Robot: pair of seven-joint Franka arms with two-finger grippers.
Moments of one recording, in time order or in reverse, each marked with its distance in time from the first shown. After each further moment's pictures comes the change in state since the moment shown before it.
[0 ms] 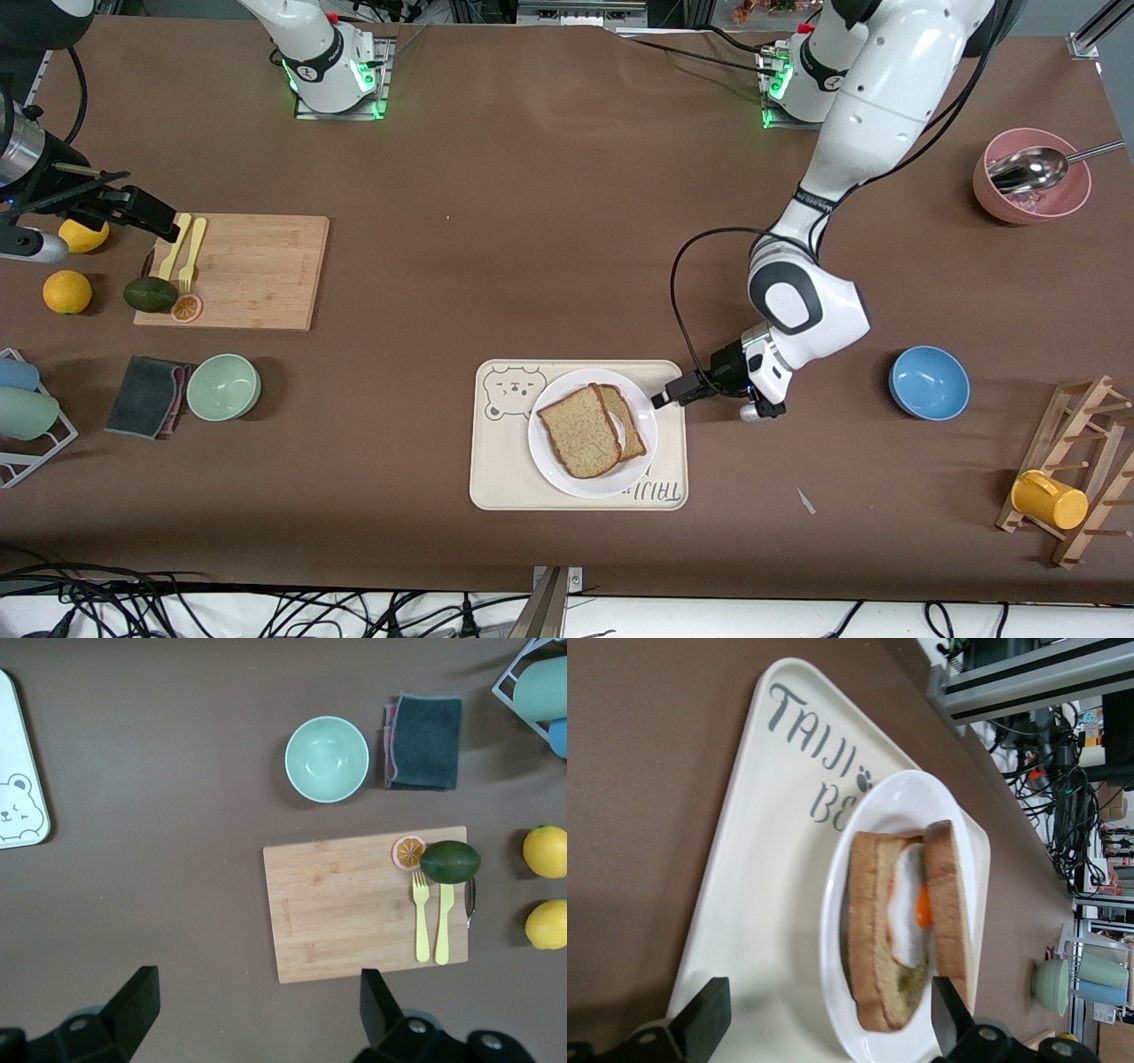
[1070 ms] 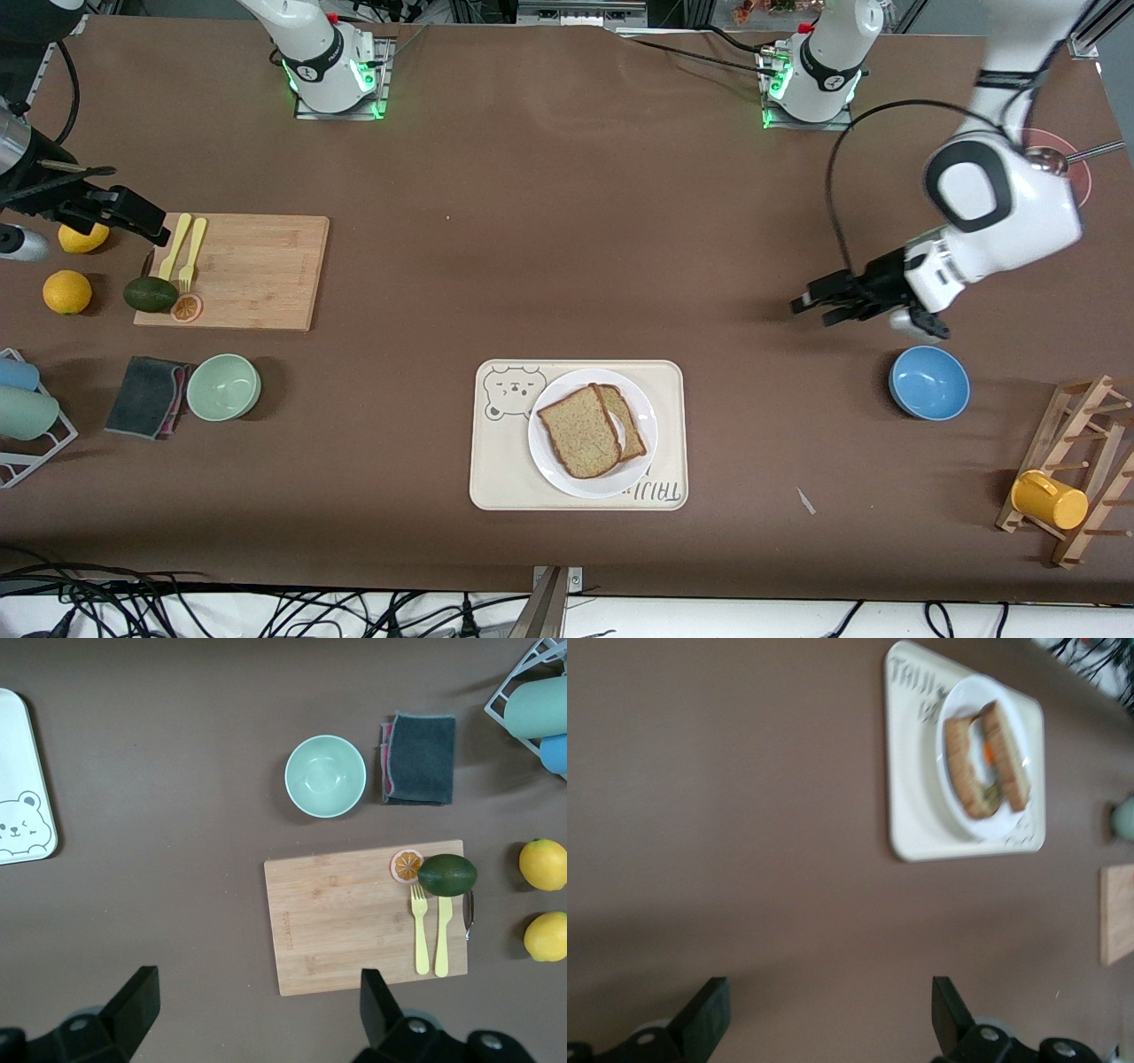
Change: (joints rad) left arm 0.436 -0.569 0.005 -0.469 0.746 -0.411 -0.053; right arm 0.000 -0.008 -0.005 0.010 0.000 0.012 -0.003
